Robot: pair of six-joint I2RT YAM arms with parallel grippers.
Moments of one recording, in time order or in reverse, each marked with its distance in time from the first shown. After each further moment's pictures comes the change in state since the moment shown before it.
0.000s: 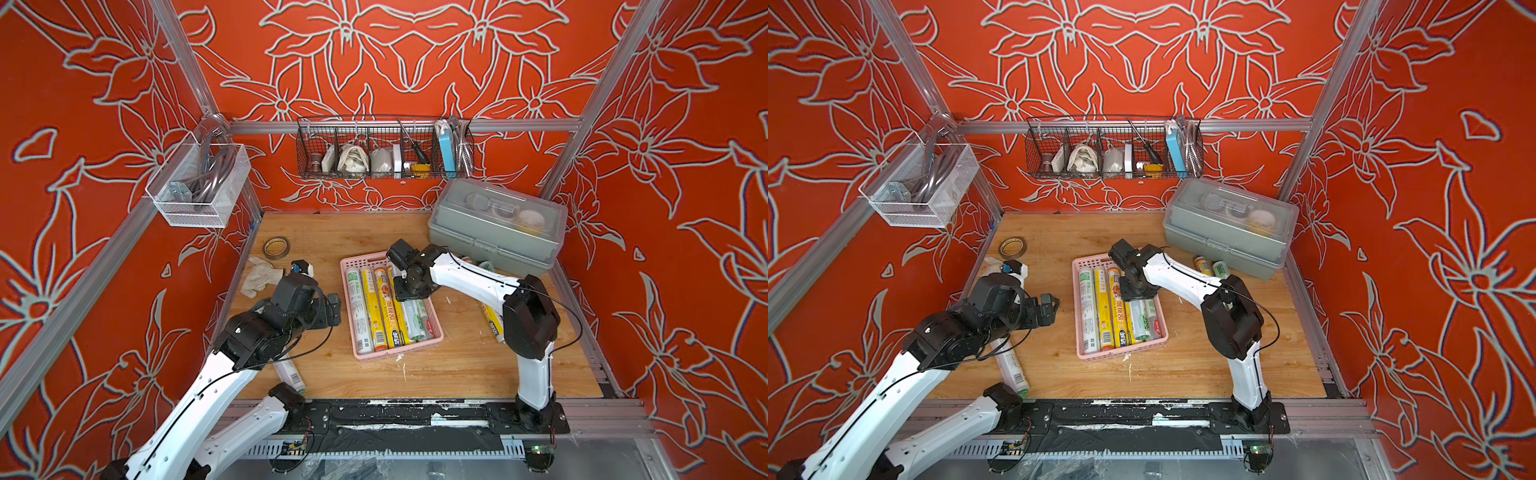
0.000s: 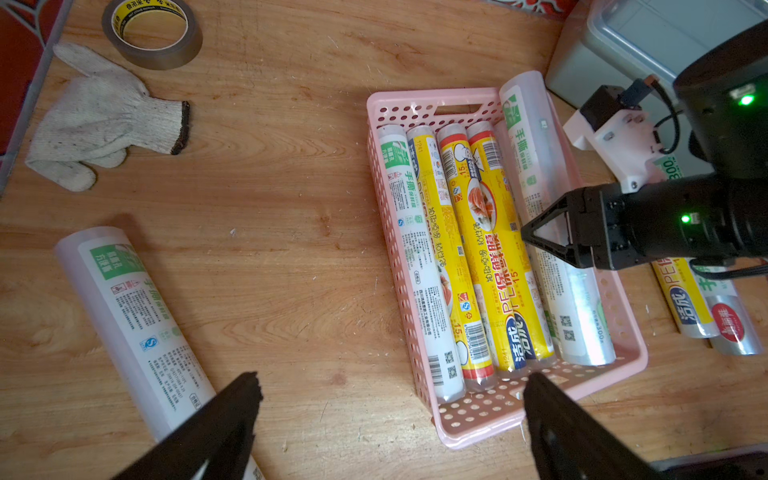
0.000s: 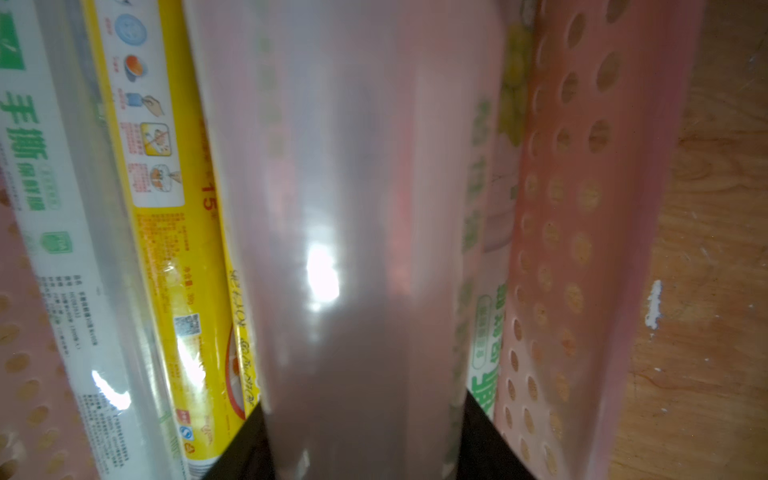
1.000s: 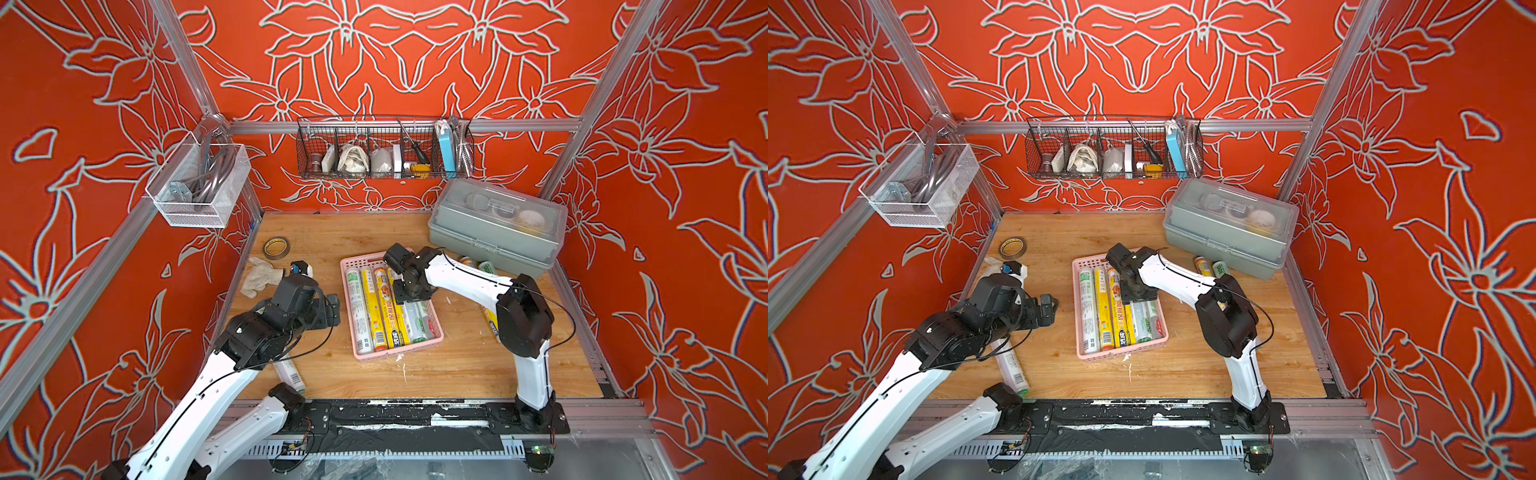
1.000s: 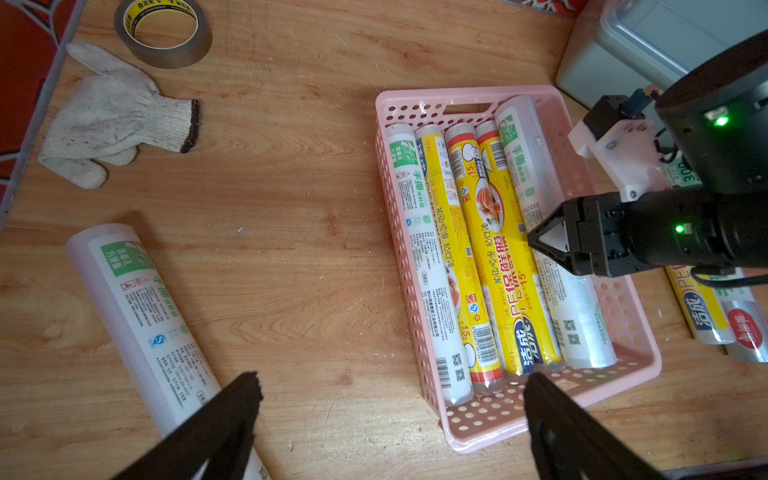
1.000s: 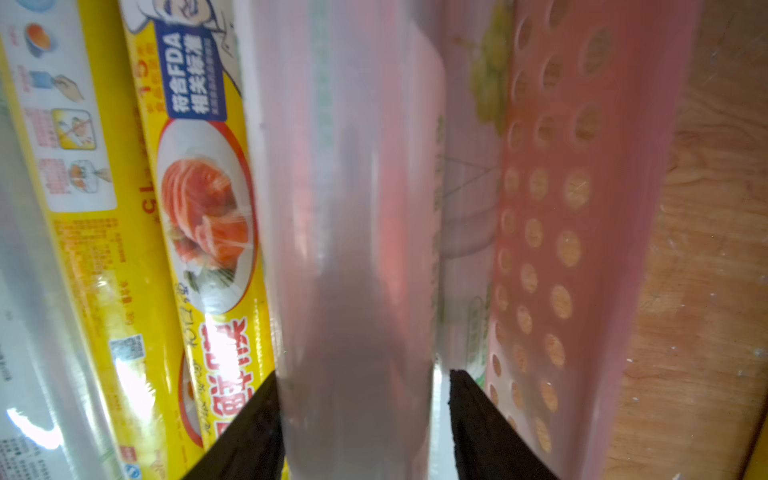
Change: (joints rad) left arm 0.006 -0.004 -0.009 0.000 -0.014 0.000; right arm 0.010 0.024 0.013 -0.037 0.075 0.005
